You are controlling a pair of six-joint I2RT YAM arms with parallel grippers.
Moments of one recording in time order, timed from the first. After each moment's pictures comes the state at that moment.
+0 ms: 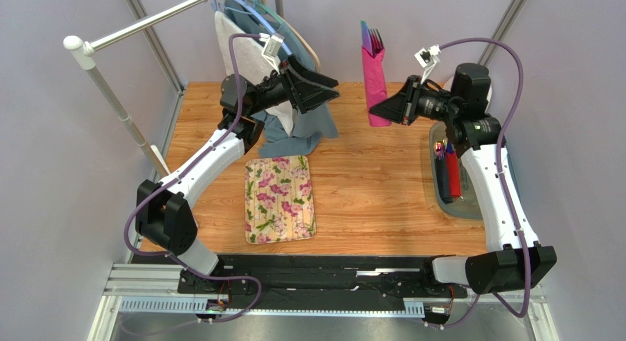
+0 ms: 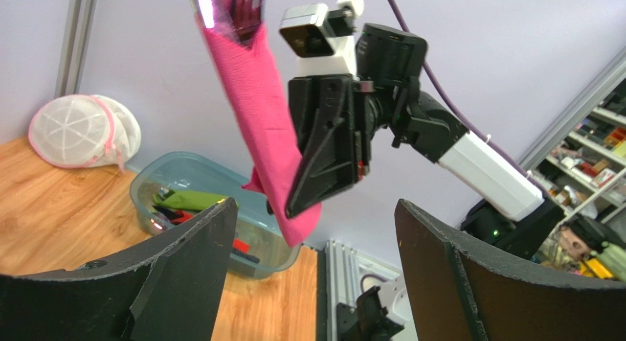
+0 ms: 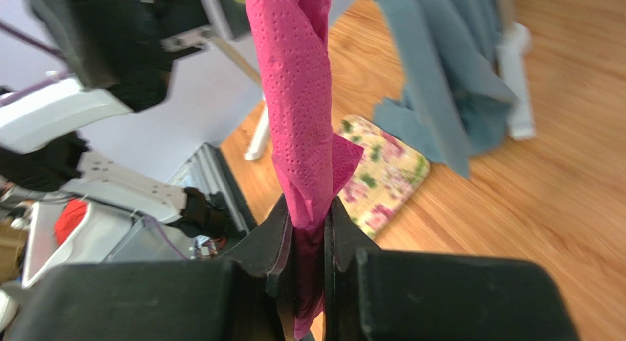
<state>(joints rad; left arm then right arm) -0.48 1.58 1.39 0.74 0.83 -0.95 0.12 1.31 1.49 -0.41 -0.96 0.37</state>
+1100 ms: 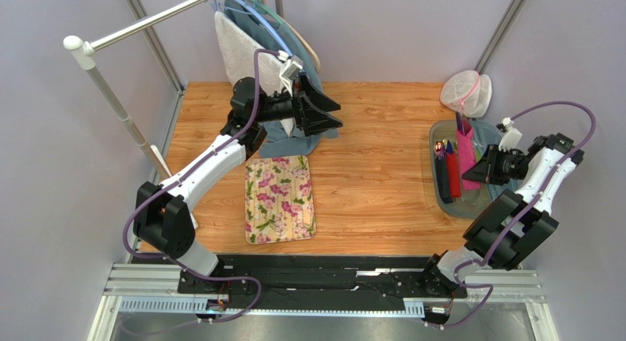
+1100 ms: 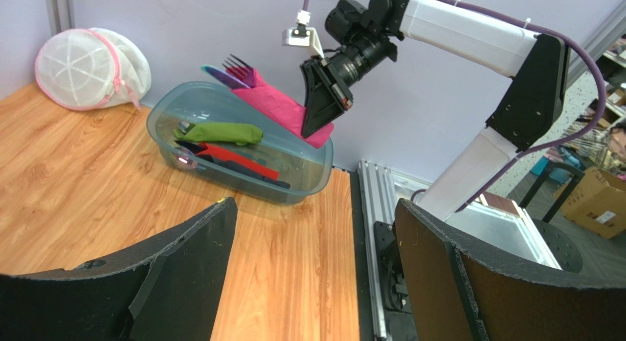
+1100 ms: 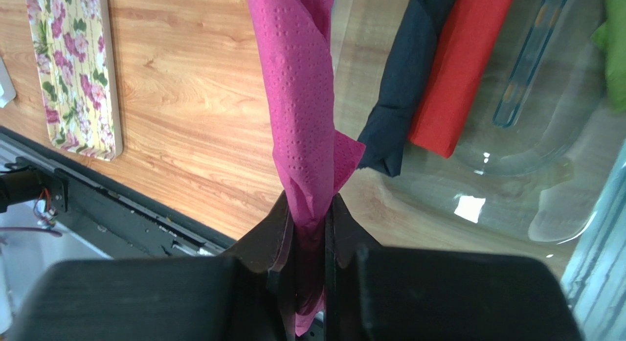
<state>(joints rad) -0.50 1.55 1.32 0.53 0.98 -0.60 -0.76 1.52 1.38 -1.30 -0.81 -0.73</state>
